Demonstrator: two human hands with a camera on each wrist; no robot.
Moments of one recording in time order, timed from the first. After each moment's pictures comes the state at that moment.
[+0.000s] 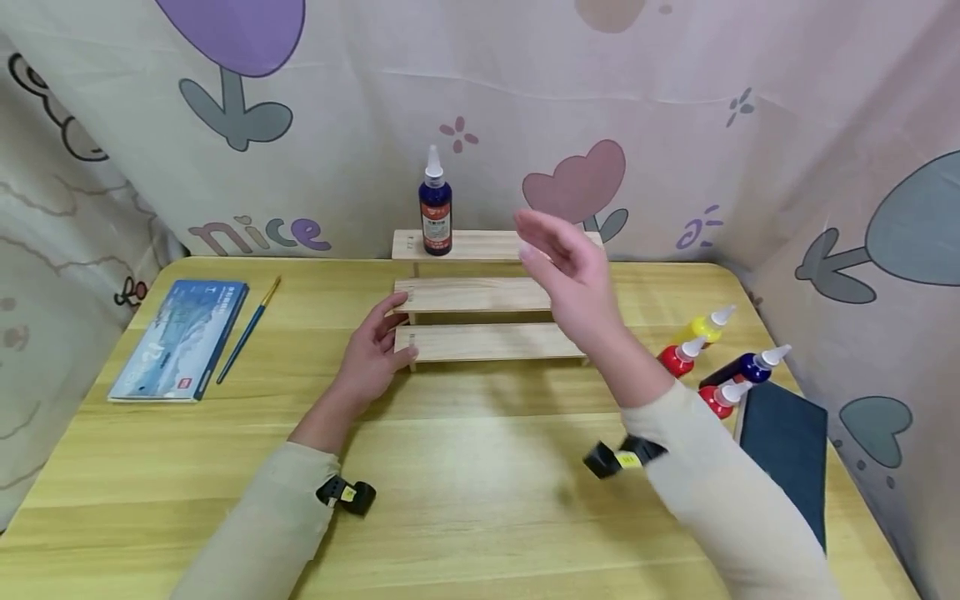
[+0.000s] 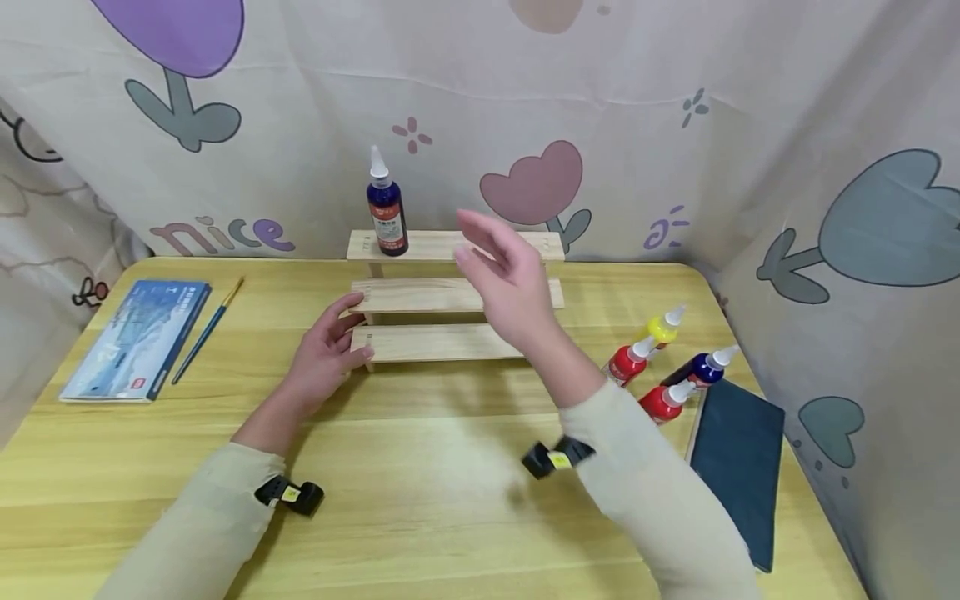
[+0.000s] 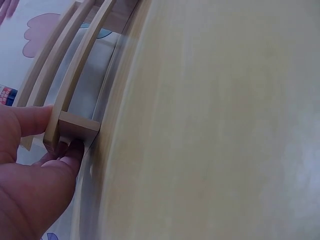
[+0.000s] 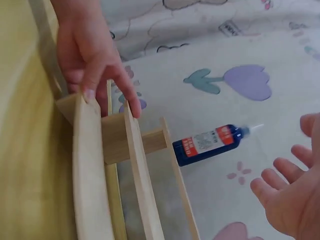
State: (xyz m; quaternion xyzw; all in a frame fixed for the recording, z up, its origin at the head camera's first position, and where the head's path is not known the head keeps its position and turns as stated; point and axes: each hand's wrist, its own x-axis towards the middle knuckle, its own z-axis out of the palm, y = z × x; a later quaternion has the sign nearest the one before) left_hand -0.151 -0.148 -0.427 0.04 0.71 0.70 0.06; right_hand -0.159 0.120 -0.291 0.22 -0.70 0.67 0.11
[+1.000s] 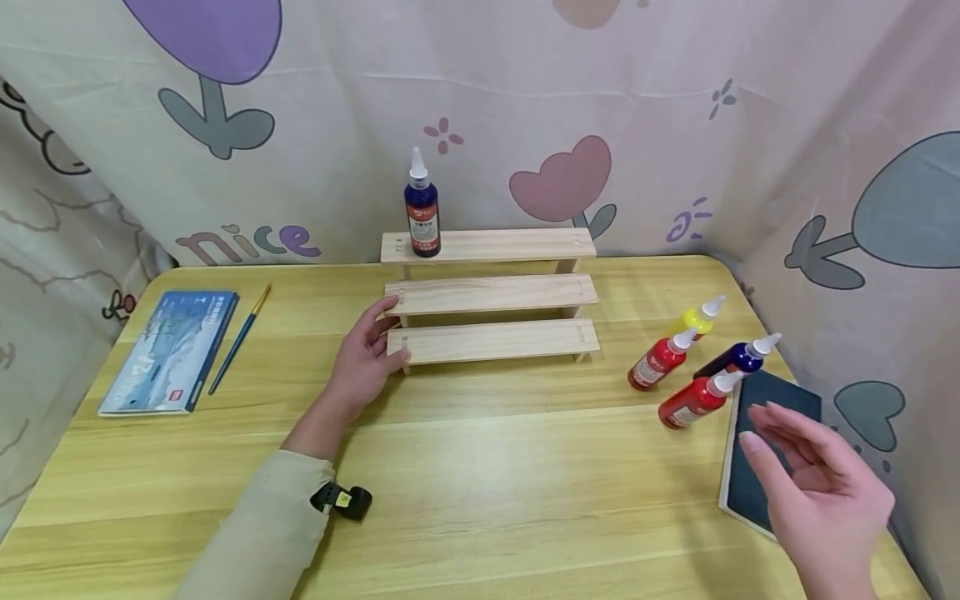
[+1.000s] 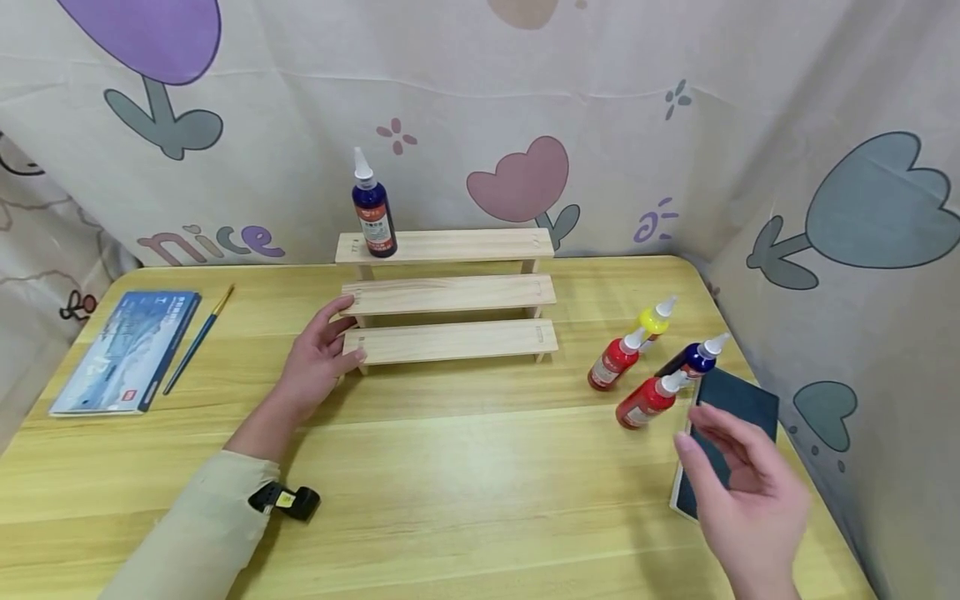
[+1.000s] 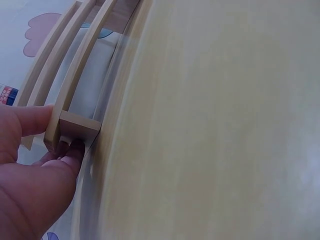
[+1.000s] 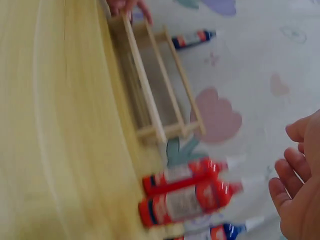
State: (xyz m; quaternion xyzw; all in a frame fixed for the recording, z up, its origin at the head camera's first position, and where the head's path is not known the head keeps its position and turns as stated) left_hand -0.150 -0.147 -0.428 0.04 0.71 0.70 0.06; right_hand 0.032 0.283 -0.343 -0.10 -0.84 0.44 0.30
